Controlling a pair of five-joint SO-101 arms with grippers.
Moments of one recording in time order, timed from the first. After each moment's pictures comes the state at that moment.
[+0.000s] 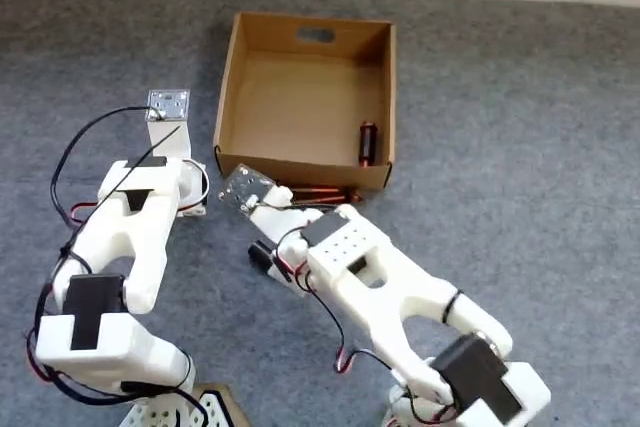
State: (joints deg) left arm -10.1 3.1 37.2 40.6 1.4; right arm -43.4 -5.2 42.2 48.3 20.4
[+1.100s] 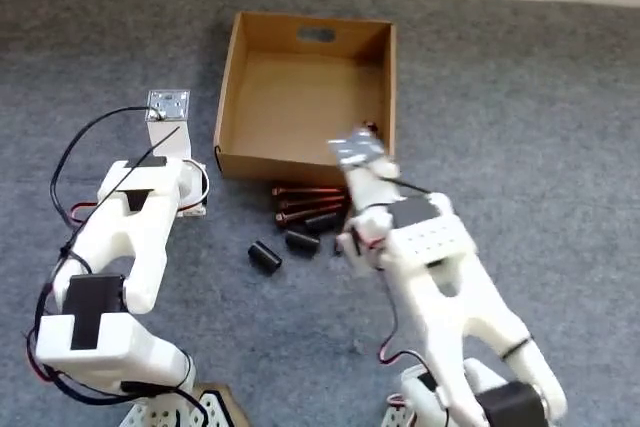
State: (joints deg) left arm -10.1 3.1 37.1 40.6 1.3; right arm -20.6 -26.5 47.3 62.4 9.5
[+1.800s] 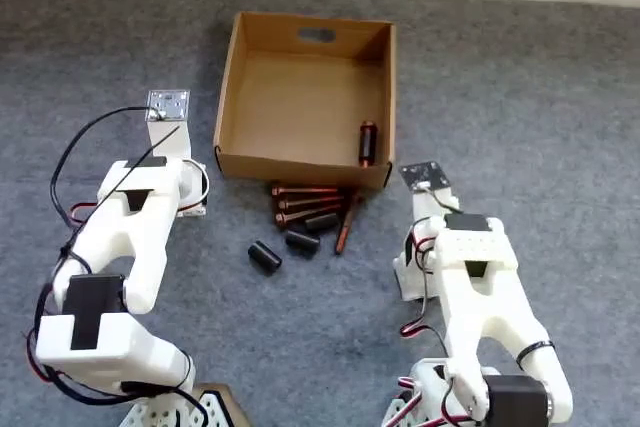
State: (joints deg) left arm -10.1 3.1 37.1 40.6 1.3; right arm -3.7 -23.0 57.4 59.5 15.8
